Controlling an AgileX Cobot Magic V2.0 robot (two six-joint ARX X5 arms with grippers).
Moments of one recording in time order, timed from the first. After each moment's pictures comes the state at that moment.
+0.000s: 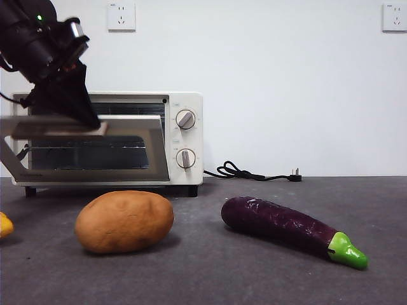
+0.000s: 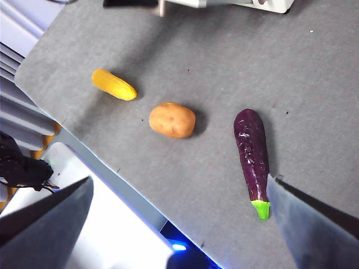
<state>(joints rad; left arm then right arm) -0.09 1.71 1.40 -0.78 0.54 0.28 0.34 1.02 1.35 -1.16 -0.50 -0.02</state>
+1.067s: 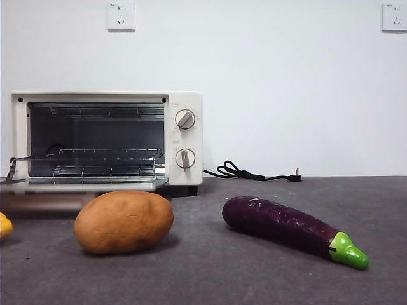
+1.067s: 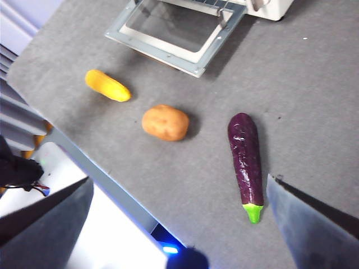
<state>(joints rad) -0.09 1.15 1.39 -0.69 0.42 0.20 0.34 1.02 1.35 -1.16 -0.48 -0.05</state>
